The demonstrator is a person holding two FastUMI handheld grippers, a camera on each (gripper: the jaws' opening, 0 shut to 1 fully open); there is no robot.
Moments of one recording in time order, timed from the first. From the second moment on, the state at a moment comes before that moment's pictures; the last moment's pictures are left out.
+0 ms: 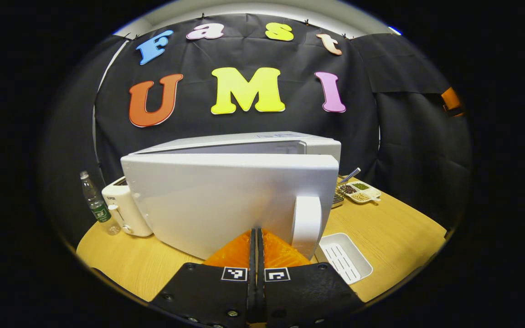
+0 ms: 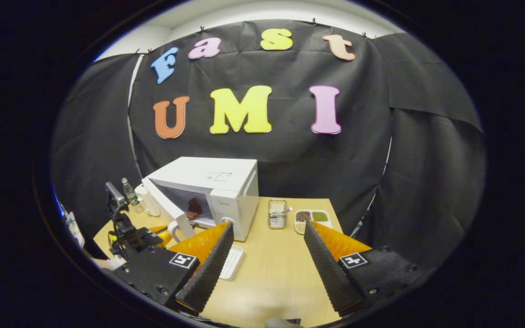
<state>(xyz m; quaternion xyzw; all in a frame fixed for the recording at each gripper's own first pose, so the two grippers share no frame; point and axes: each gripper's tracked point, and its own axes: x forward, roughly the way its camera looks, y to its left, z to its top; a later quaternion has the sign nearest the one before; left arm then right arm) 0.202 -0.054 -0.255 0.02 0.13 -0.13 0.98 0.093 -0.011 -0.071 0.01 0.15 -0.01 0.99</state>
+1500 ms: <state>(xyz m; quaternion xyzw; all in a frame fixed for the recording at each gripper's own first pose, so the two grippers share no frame) 0.286 -0.096 -0.249 0.02 0.12 -0.12 0.98 0.078 -0.046 -0.094 0.03 0.18 -0.06 0.98</state>
